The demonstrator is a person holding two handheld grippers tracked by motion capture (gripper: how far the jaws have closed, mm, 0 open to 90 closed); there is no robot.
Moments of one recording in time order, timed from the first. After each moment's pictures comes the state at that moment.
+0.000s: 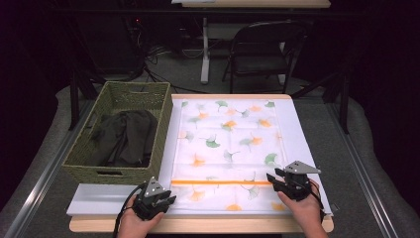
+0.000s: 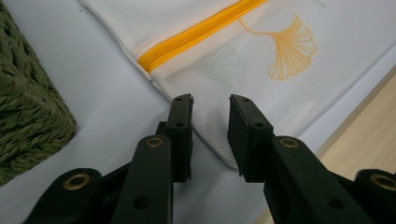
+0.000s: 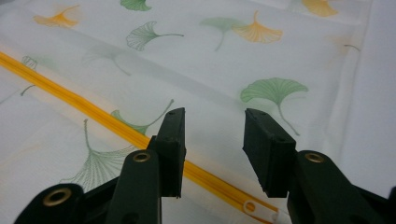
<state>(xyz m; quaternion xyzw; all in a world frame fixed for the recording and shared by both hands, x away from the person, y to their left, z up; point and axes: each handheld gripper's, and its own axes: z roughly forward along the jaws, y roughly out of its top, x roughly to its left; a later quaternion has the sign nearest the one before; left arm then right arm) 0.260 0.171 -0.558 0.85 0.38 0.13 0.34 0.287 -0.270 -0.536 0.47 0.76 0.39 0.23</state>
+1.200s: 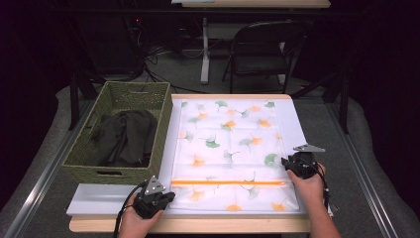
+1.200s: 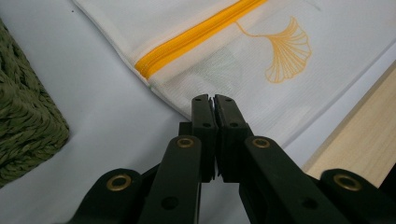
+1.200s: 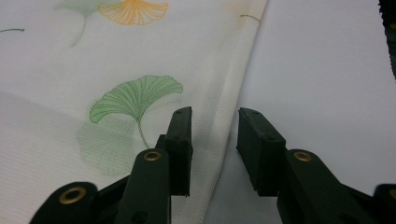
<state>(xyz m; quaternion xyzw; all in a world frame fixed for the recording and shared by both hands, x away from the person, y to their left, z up) 0.263 0.169 -0.557 0.85 0.38 0.11 0.34 0.357 -0.315 -0.561 0.55 0.73 0.33 0.24</state>
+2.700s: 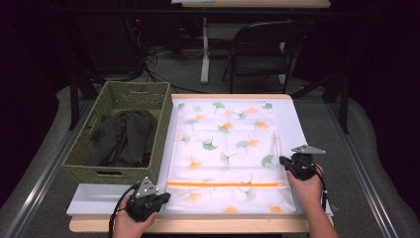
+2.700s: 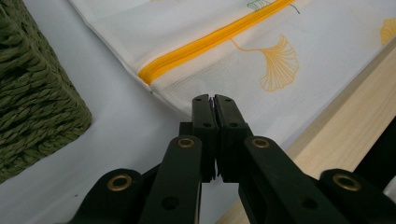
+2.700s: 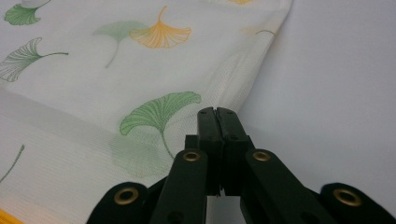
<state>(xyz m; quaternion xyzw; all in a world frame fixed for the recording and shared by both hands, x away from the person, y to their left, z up) 0.251 0.183 -0.543 0.84 0.38 0.12 0.36 0.348 -0.305 -0.552 0.53 0.73 0.37 0.22</state>
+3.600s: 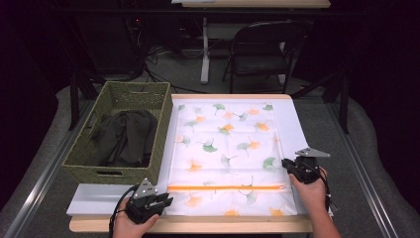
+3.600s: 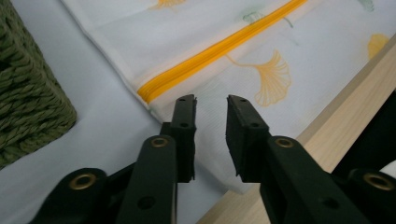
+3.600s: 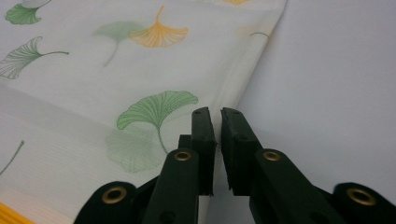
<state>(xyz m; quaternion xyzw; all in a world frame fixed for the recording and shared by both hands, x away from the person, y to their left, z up) 0.247 0.183 -0.542 0.84 0.39 0.10 0.38 0.336 -0.313 -0.549 0.53 0.73 0.37 0.22</state>
